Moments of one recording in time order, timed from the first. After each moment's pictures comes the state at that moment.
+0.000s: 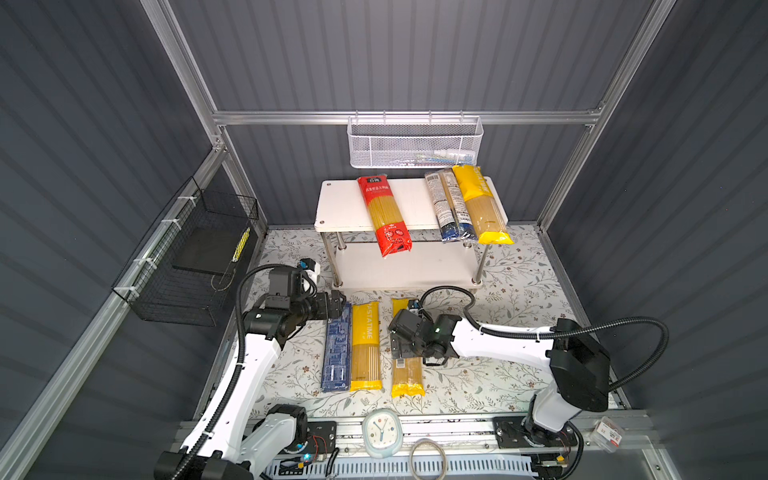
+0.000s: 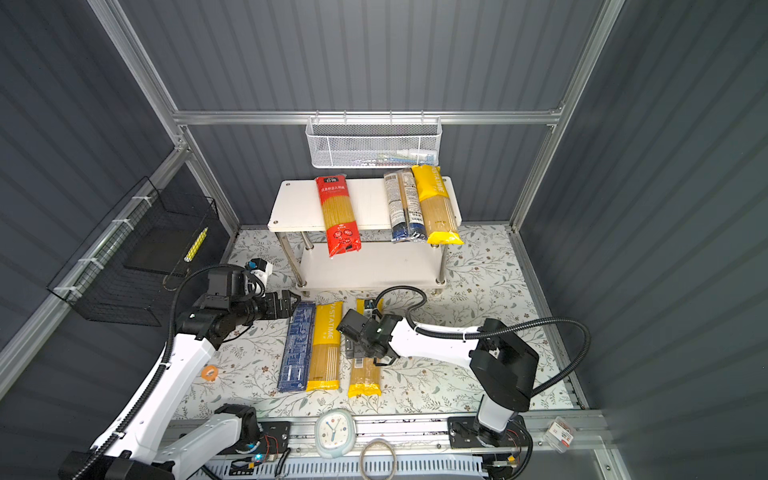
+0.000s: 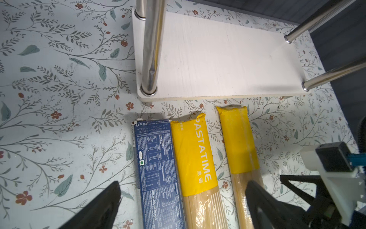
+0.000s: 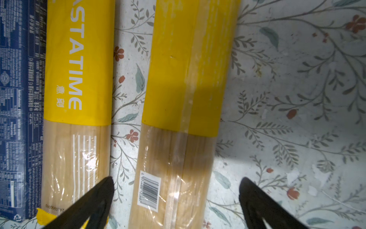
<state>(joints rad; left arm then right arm) -0.17 1.01 0.93 -0.72 0.25 -0.15 1.09 1.67 1.11 -0.62 0.25 0.91</state>
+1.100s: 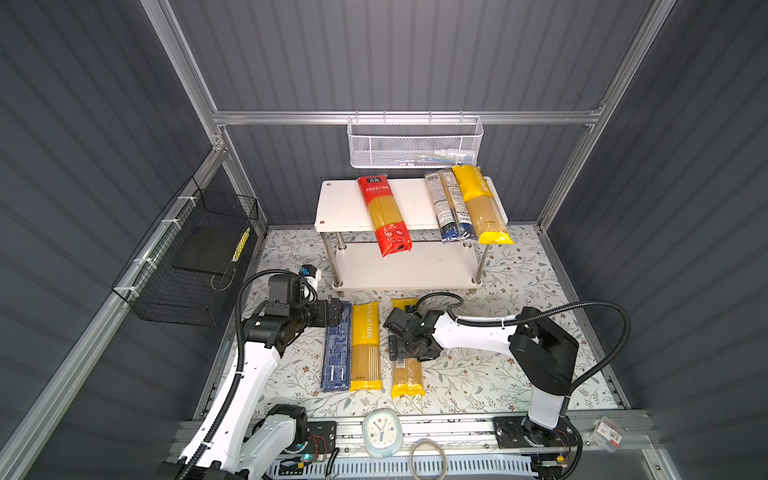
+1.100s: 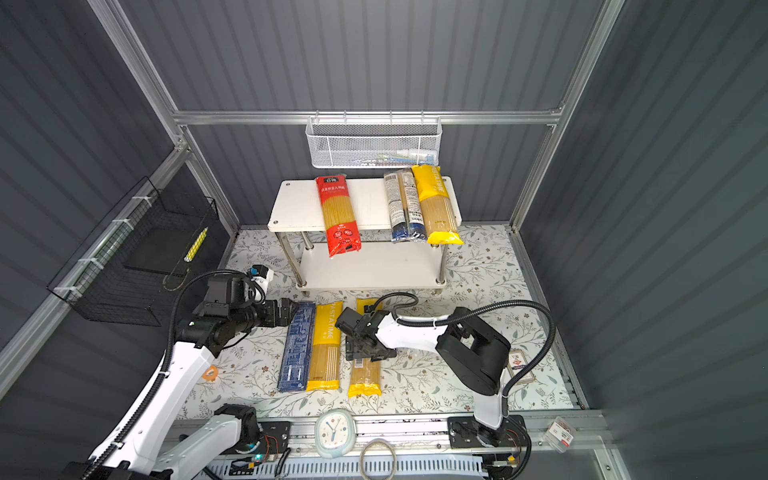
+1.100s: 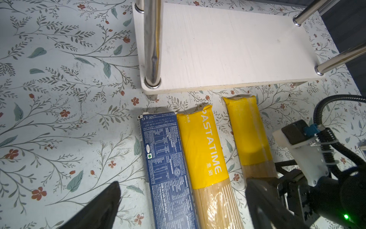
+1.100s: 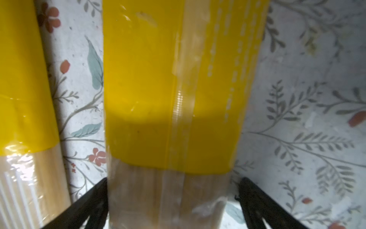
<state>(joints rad) -0.17 0.96 0.87 -0.72 0.23 -0.10 1.02 1.86 1.17 -0.63 0.13 0.91</state>
